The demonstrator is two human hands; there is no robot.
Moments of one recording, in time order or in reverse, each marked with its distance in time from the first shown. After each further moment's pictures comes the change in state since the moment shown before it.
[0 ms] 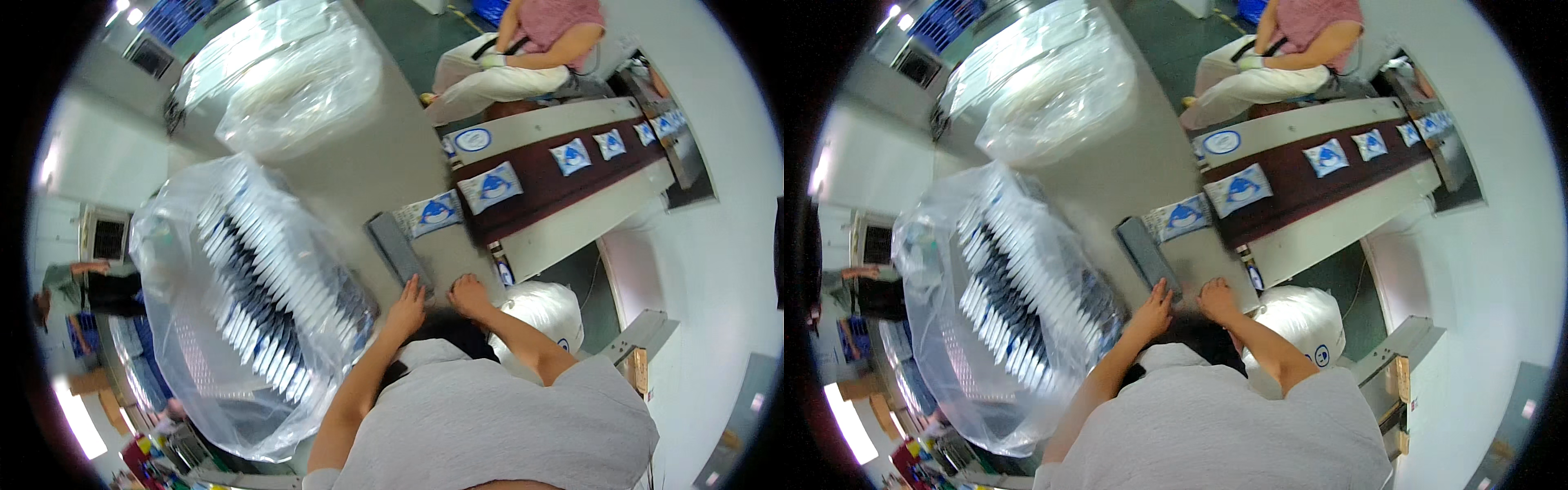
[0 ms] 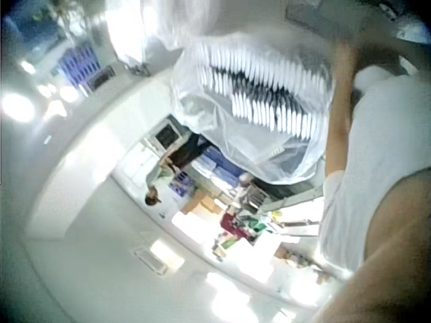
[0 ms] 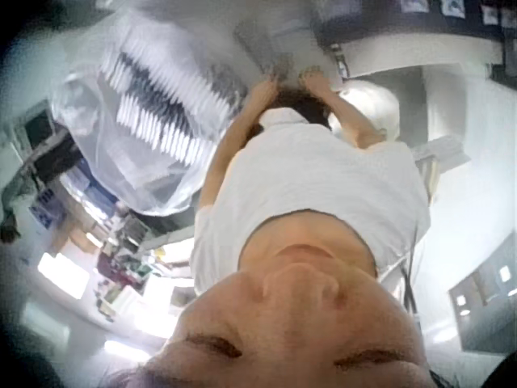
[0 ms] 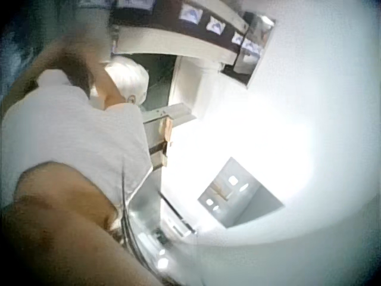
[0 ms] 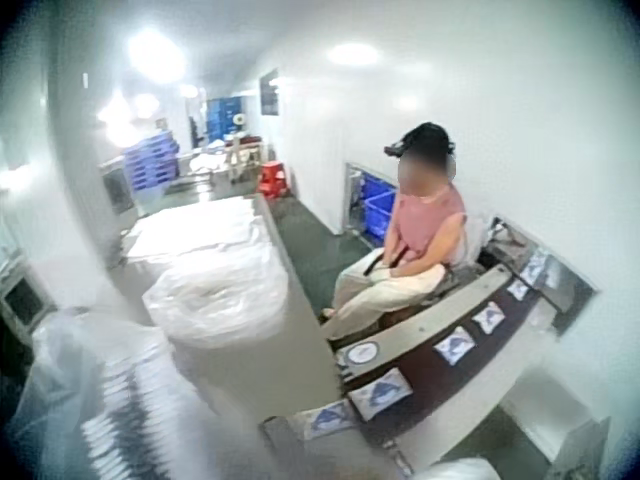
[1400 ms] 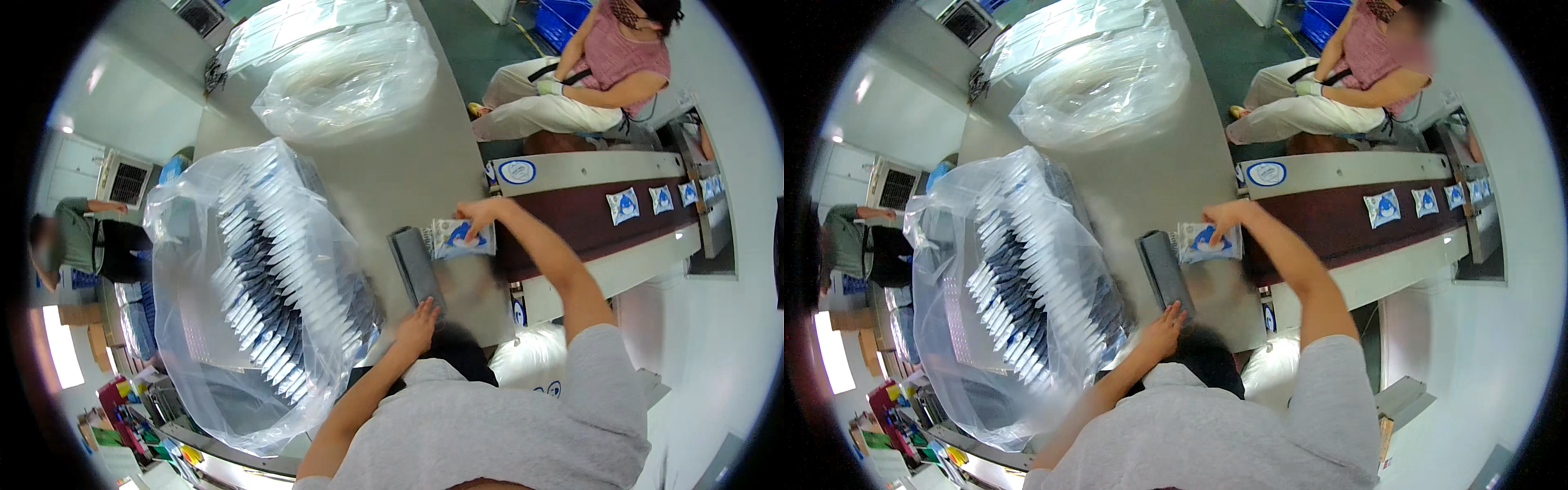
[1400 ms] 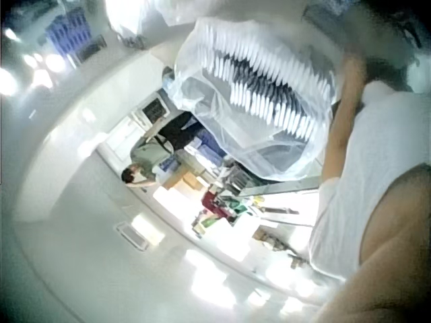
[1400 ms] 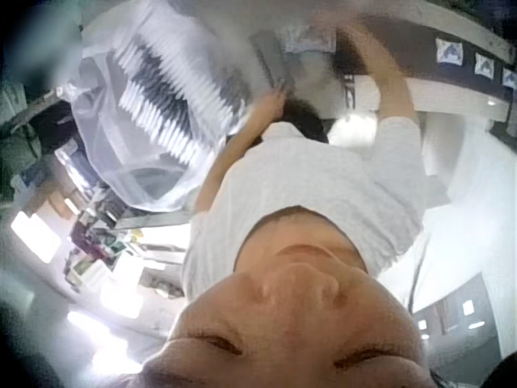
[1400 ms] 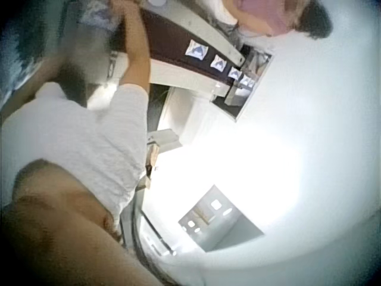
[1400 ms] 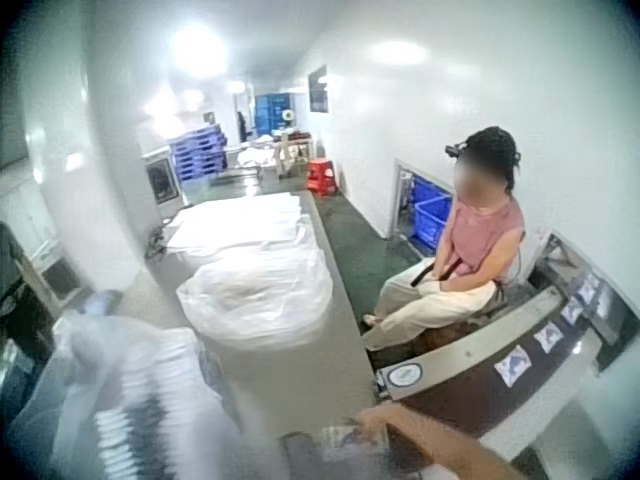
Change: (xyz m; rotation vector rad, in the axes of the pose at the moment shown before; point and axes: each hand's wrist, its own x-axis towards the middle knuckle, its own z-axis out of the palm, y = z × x) left_hand 0.014 0.023 -0.006 0.148 -0.081 -0.179; right_hand 0.285 0.064 -0.151 0.247 -0.730 -0.619
